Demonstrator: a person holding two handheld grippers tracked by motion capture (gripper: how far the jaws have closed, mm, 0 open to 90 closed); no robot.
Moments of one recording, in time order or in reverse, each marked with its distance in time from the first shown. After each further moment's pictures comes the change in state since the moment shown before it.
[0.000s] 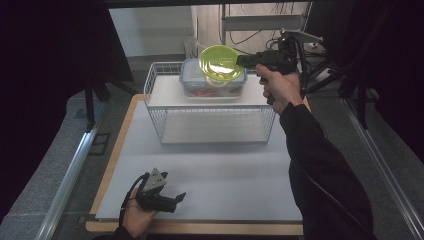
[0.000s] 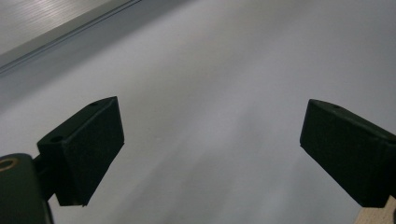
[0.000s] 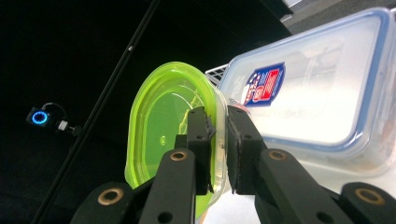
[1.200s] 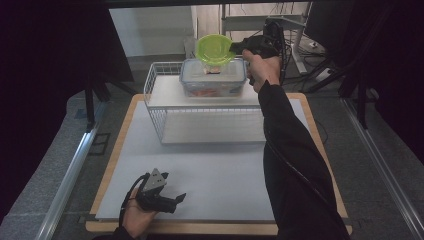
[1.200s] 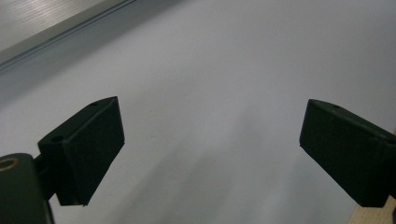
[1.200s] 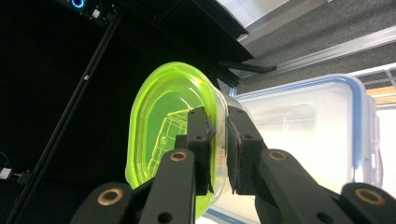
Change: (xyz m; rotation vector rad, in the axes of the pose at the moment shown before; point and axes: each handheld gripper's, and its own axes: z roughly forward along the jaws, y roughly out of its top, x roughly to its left) left arm 0.000 -0.001 0.000 0.000 -0.018 0.004; right arm -0.002 0.037 0.050 -0.073 -0.174 0.039
